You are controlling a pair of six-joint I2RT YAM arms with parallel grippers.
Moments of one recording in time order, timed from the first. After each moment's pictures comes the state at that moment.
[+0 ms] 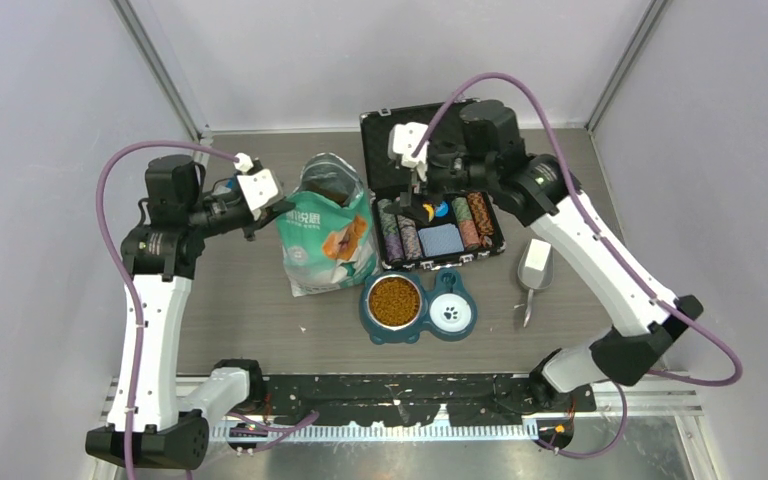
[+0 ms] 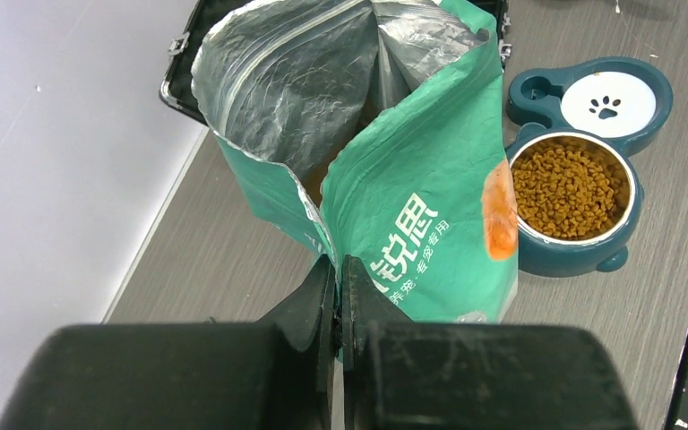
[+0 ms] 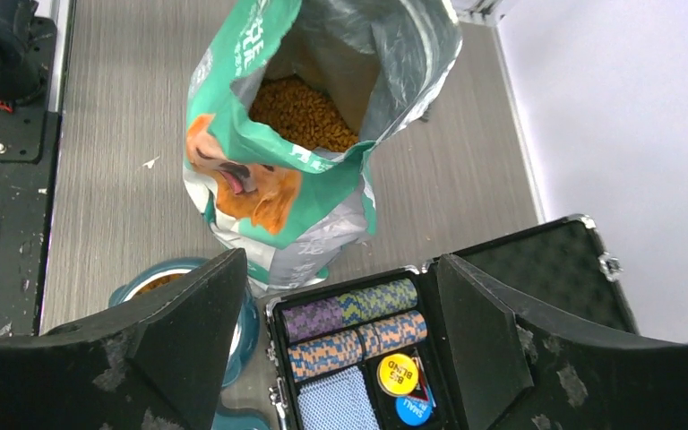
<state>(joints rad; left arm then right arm) -0.03 1.01 1.36 -0.85 0.90 0.80 0.66 1.43 1.75 -0.71 -0.59 -0.61</state>
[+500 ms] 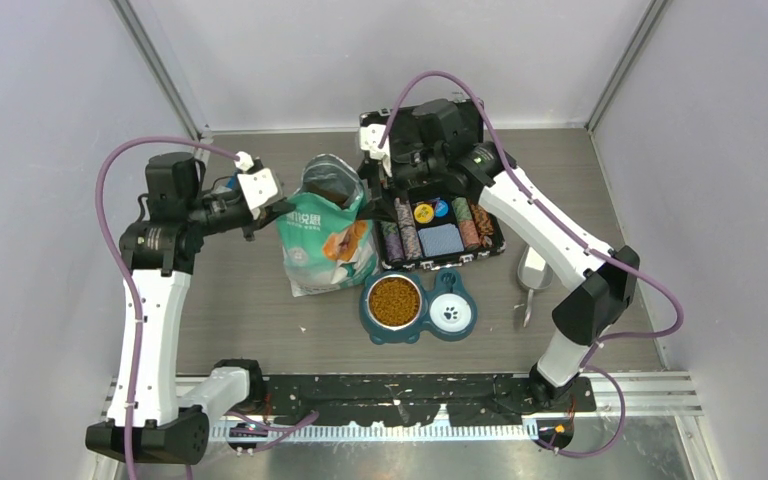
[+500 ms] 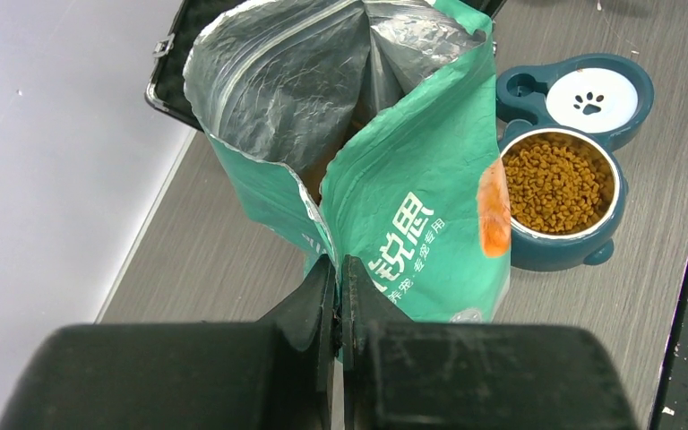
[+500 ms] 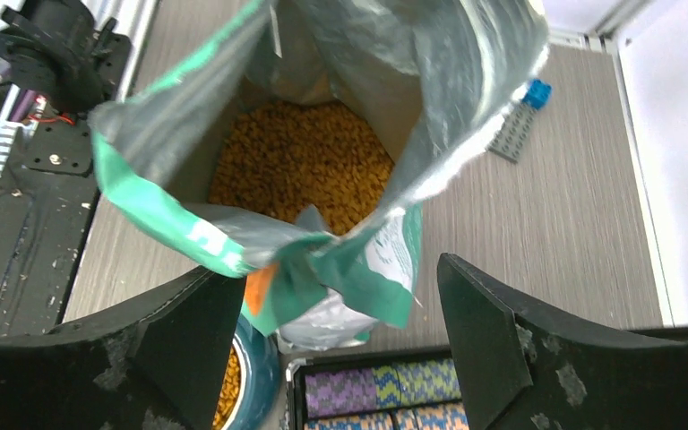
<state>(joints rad) -0.03 1.03 1.39 -0.90 0.93 0.84 0.66 1.70 1.78 -0.60 -0.81 -0.61</state>
